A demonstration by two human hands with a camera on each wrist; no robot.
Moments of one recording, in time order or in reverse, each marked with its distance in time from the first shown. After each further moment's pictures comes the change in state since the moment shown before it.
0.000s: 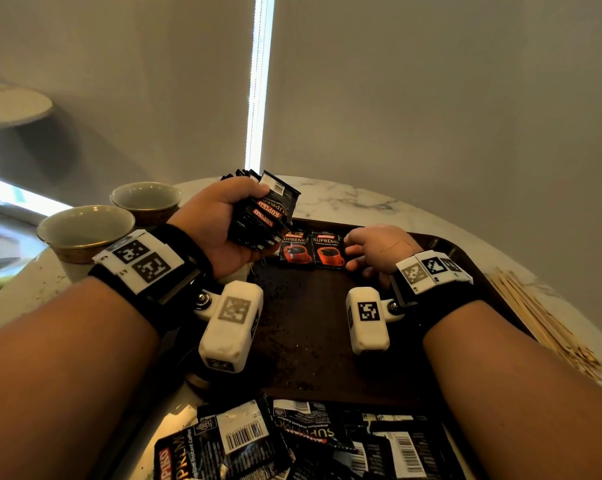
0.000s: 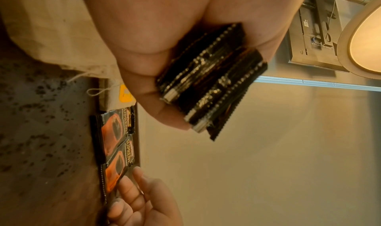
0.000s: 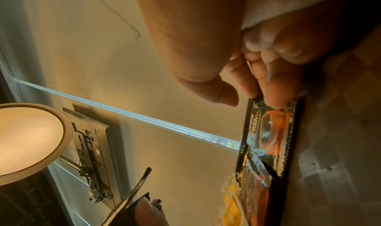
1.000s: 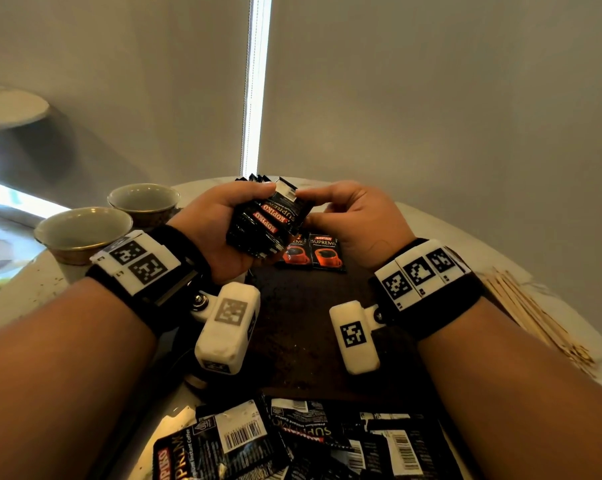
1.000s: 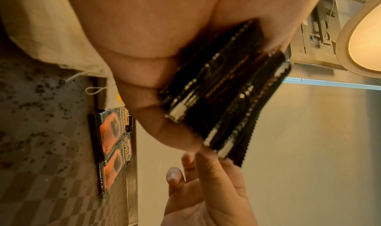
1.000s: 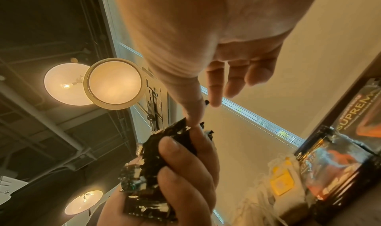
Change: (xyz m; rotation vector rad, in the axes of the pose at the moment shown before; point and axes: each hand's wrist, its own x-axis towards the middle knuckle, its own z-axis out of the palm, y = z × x) left_hand -0.010 0.002 0.006 -0.047 -0.132 -0.050; right_hand -0.043 -0.025 0.014 0.026 -0.071 -0.778
